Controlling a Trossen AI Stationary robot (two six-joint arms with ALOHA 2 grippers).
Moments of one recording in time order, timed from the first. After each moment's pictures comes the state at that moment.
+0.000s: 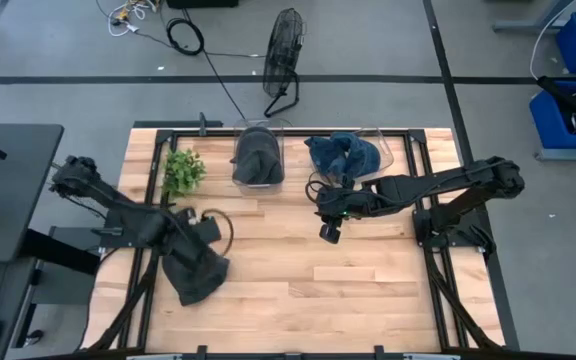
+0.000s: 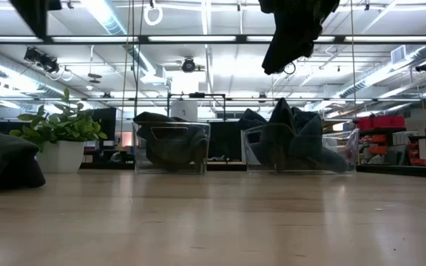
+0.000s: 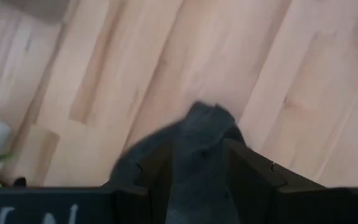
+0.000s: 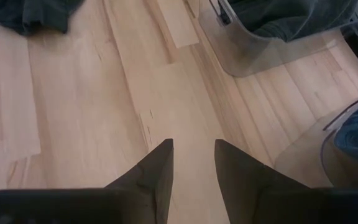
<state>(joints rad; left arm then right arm) -0.56 1.33 1.27 -1.28 -0.27 -0.92 0.13 1.46 1.18 -0.65 0.29 0.33</state>
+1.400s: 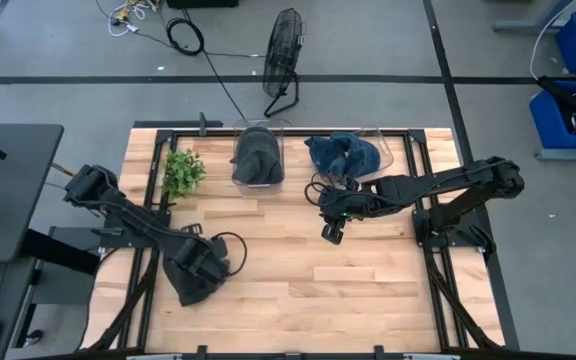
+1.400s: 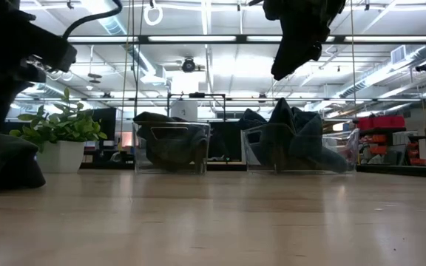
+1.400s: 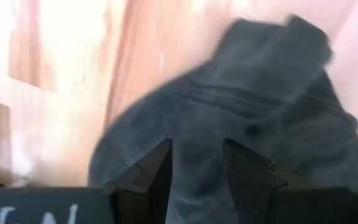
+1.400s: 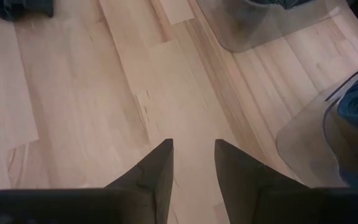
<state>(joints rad) -0.56 1.51 0.94 -1.04 -0.12 -0.85 0.13 1.46 1.18 -0.73 0.27 0.40</state>
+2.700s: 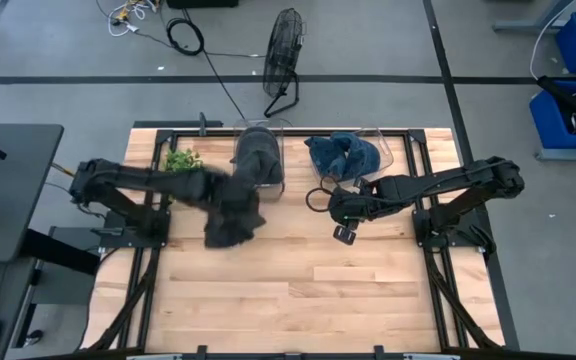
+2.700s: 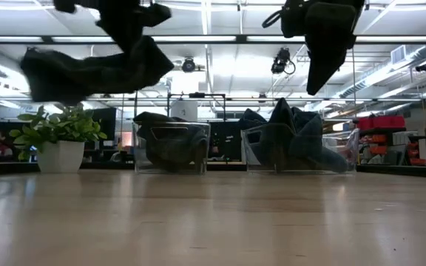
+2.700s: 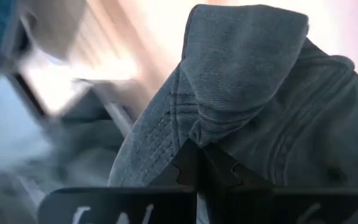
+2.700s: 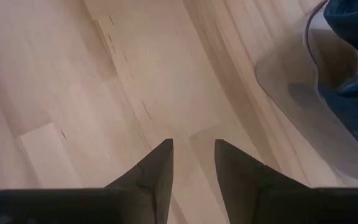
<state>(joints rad) -0.11 1.51 1.43 -1.18 -0.29 0.52 0.13 1.46 1.18 -0.98 0.25 0.49</state>
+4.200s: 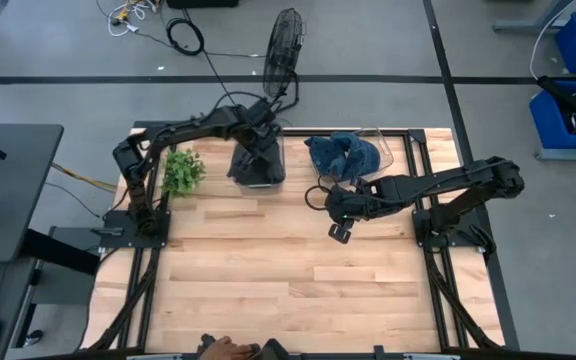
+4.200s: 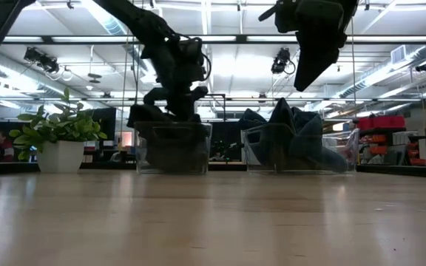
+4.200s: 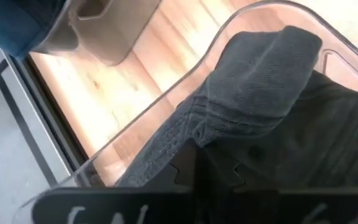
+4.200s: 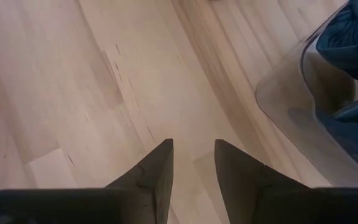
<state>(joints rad) 0.57 1.87 1.49 -0.74 0.21 1.21 0.13 1.46 1.18 -0.90 0.28 0.49</state>
